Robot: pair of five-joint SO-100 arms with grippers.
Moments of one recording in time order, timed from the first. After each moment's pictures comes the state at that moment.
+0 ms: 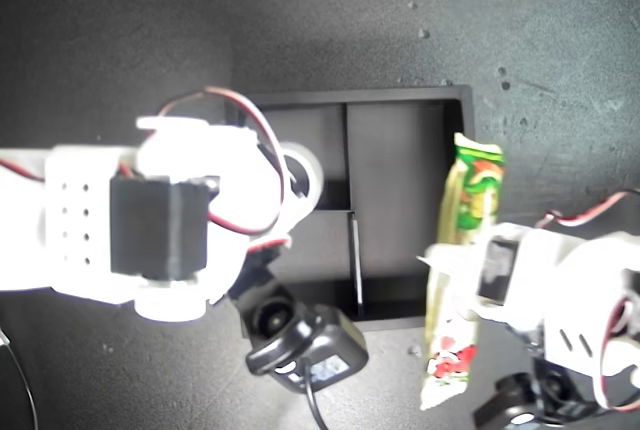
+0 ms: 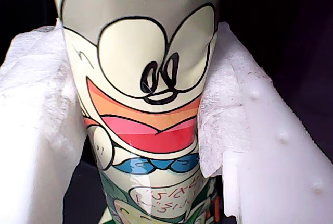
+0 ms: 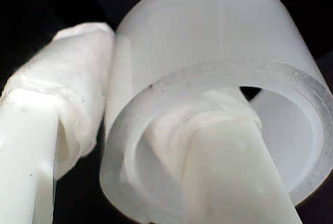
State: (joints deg) arm 0 3.4 57.5 29.3 103.8 -47.1; arm 1 -9.3 53.2 30.5 85.9 24.4
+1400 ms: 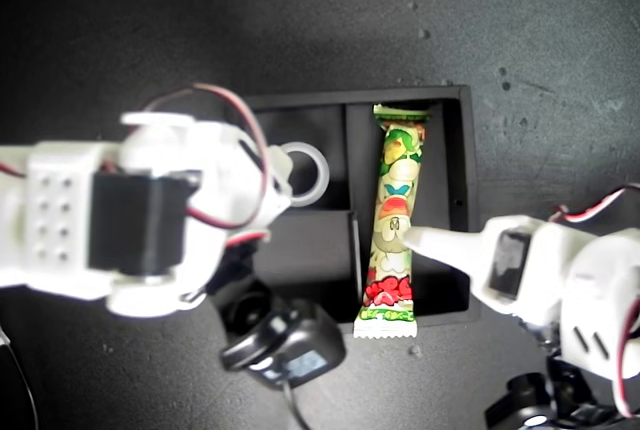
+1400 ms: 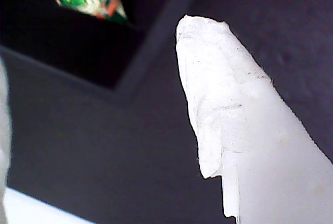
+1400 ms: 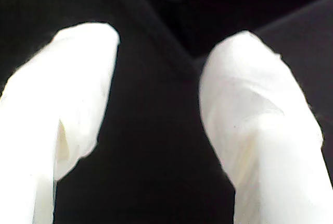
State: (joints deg) arm 0 2.5 79.5 48.5 104.0 -48.3; arm 1 -8.1 70.0 36.7 103.1 32.6
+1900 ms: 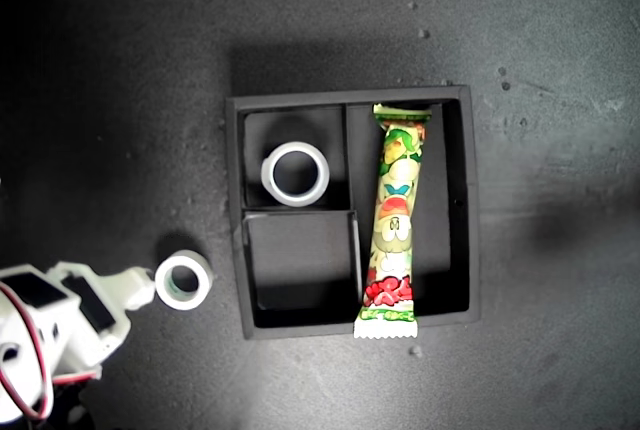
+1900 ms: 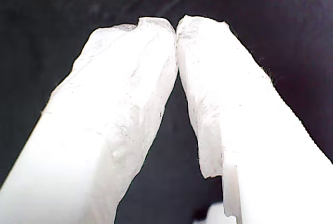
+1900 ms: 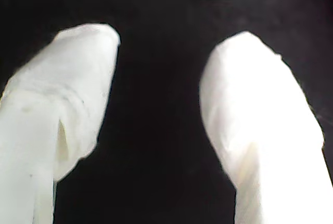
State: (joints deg) arm 0 30.1 103.9 94.2 83.6 -75.2; arm 1 -12.2 162.9 136.8 84.7 80.2
